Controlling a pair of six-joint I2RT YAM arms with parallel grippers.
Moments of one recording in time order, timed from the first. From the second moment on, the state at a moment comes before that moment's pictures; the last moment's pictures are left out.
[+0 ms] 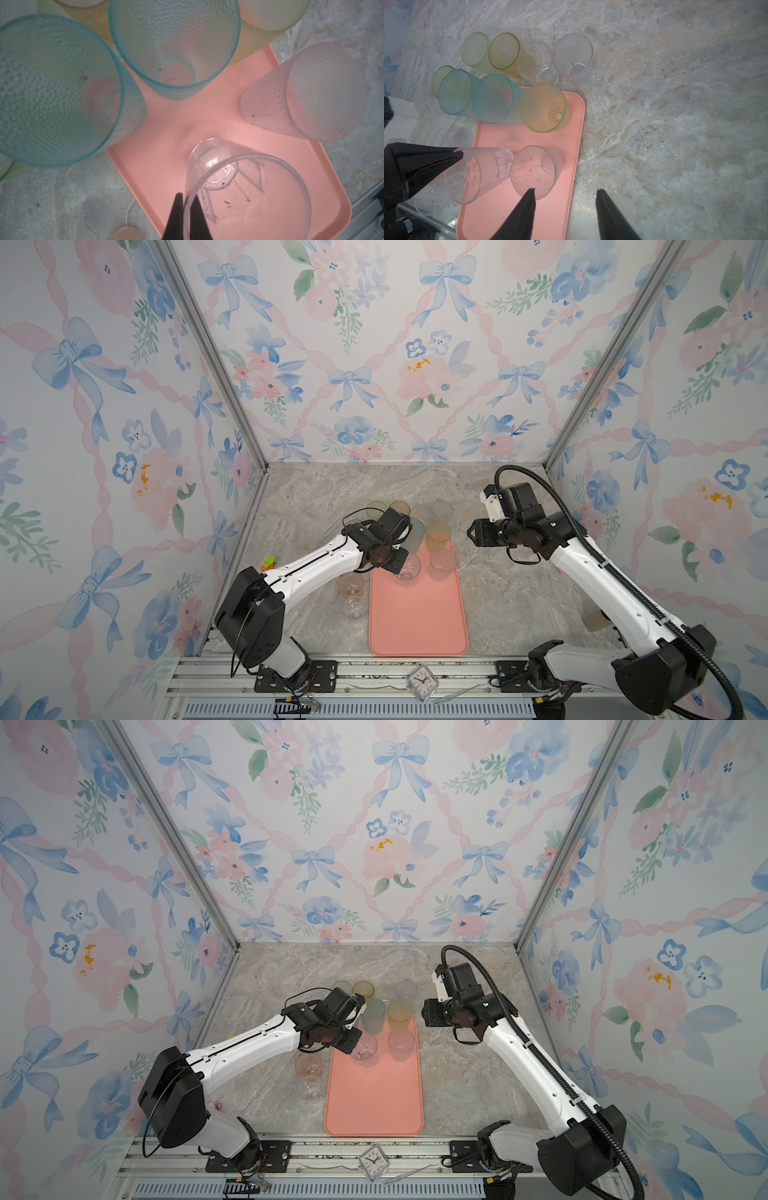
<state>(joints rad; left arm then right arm) -0.76 1.55 1.17 -0.72 -0.01 -0.23 0.42 1.26 1.22 -0.89 -0.07 0.30</state>
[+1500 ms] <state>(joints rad) -0.74 1.71 1.26 -0.69 -0.02 -0.22 0.39 1.27 1.19 -0.88 -0.10 0.28</state>
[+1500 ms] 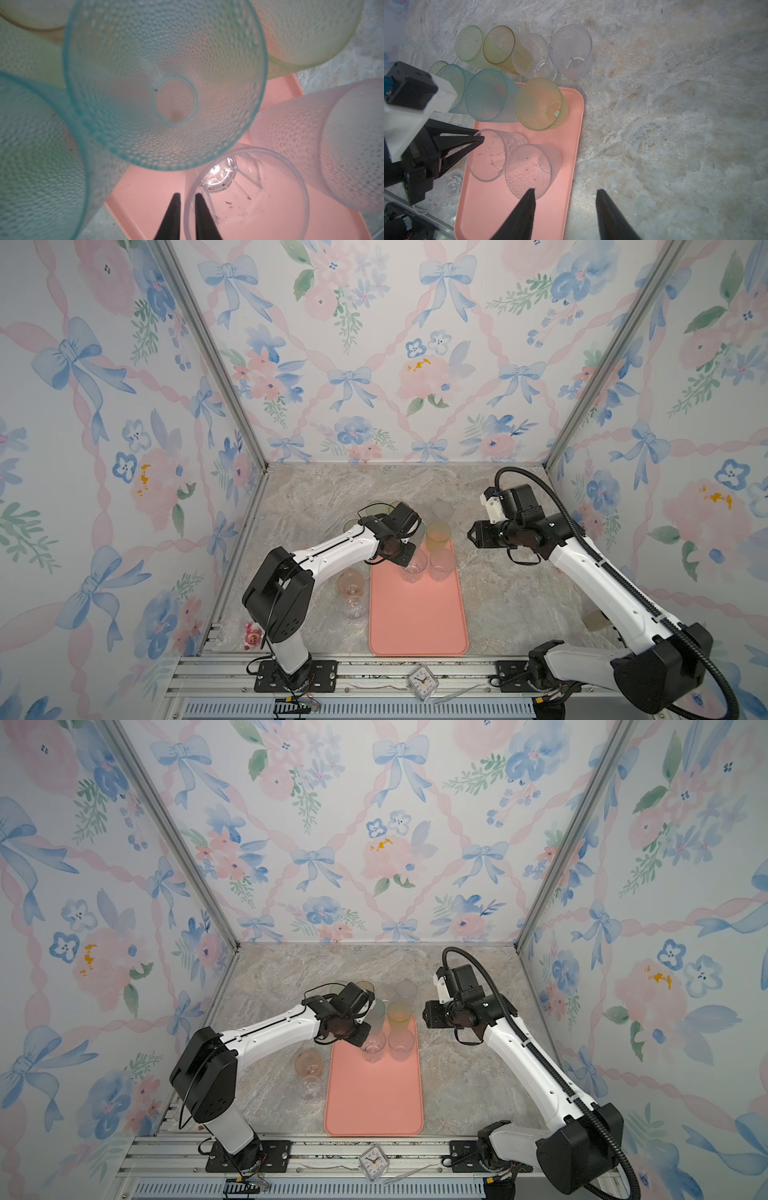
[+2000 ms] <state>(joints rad) -0.74 1.69 1.26 -0.69 -0.03 -0.22 0.39 1.27 1.19 -0.88 -0.11 0.28</state>
